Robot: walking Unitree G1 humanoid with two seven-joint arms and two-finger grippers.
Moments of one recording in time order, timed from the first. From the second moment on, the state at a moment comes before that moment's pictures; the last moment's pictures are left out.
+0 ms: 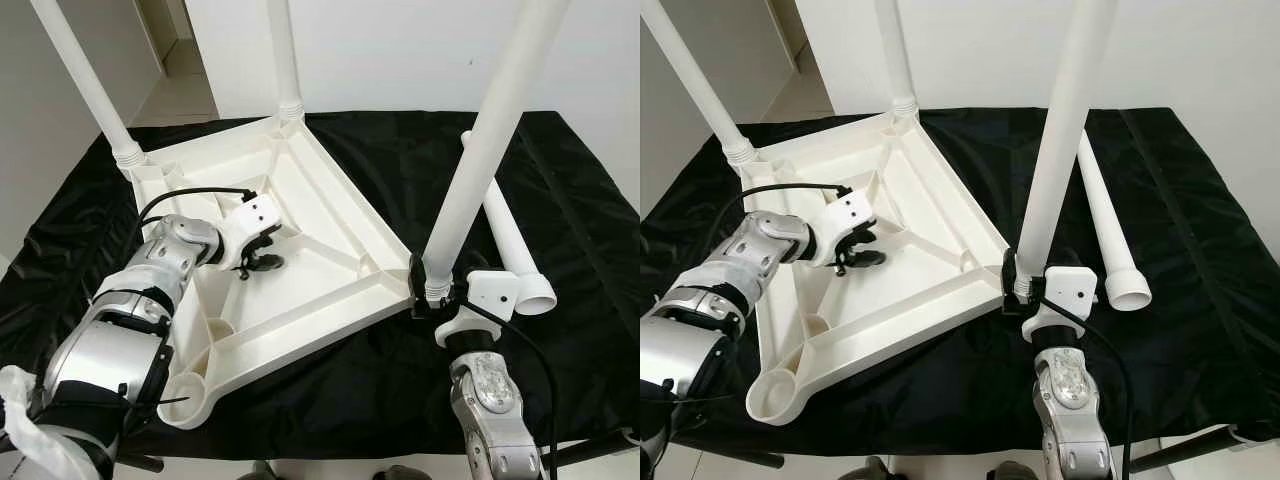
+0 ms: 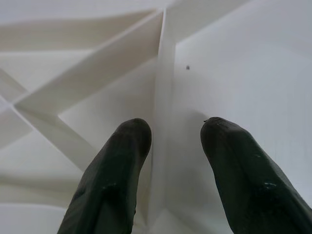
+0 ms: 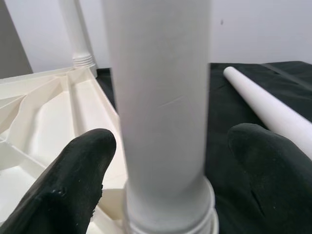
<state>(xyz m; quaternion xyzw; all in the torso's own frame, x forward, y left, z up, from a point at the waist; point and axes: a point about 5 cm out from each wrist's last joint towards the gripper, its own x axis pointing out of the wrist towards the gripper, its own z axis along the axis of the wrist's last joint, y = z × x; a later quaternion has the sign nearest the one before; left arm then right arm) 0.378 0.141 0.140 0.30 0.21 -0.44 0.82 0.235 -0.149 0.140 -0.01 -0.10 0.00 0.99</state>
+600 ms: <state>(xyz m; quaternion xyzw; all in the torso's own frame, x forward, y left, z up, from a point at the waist) 0.375 0.135 0.138 0.35 0.20 -0.46 0.79 0.248 -0.173 0.142 -0.03 -0.11 -0.02 0.99</state>
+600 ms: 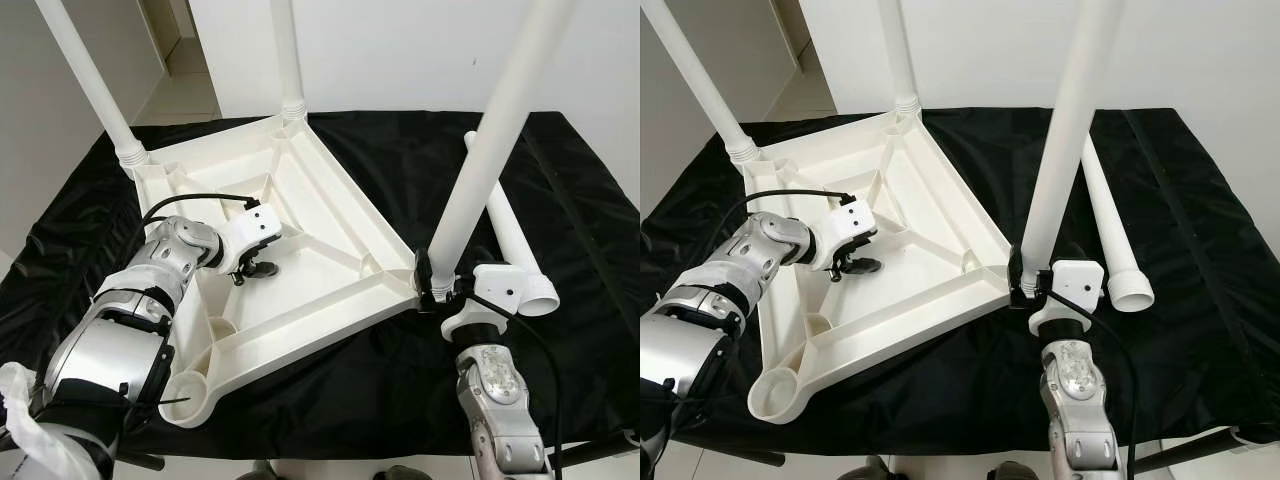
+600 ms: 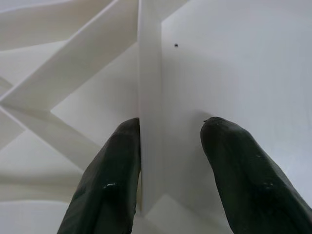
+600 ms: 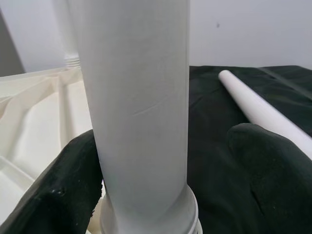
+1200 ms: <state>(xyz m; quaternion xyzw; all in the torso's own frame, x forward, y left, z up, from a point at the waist) 0.352 0.122 0.133 0.39 0.14 -0.48 0.77 0.312 -0.189 0.156 -0.06 -0.10 0.06 0.99</state>
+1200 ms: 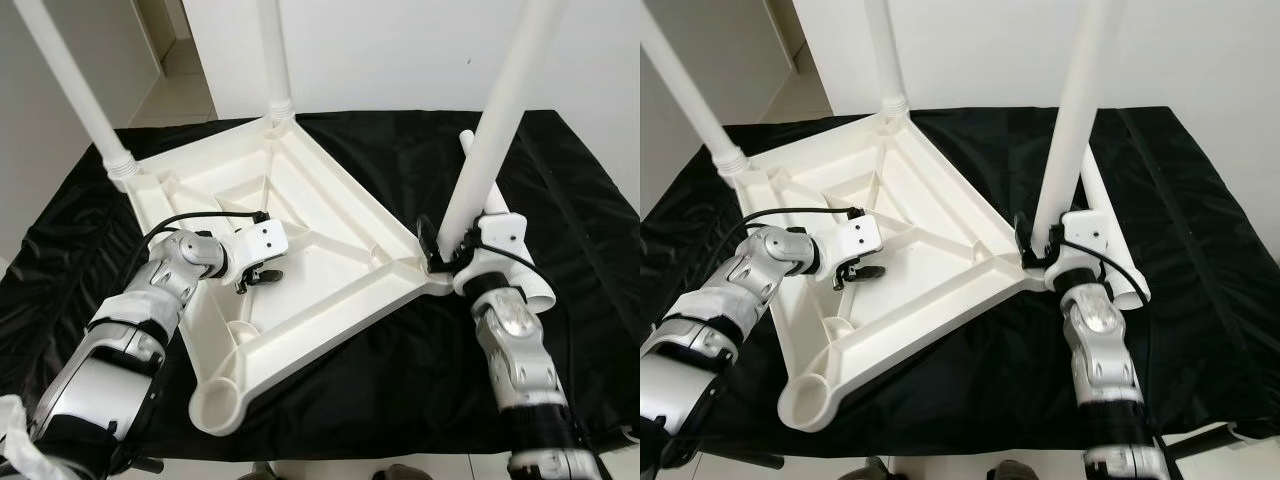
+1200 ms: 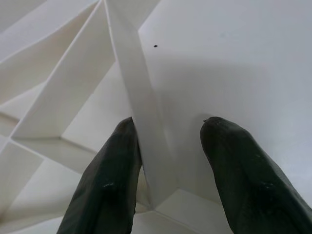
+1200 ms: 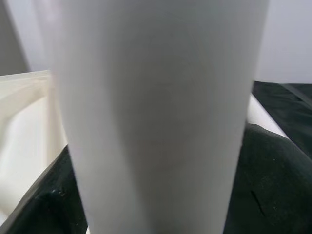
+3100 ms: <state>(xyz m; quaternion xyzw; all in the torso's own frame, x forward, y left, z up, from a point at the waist) 0.379 0.141 0.210 0.16 0.01 -0.47 0.87 0.219 -0.171 0.155 0.04 -0.13 0.04 0.99</state>
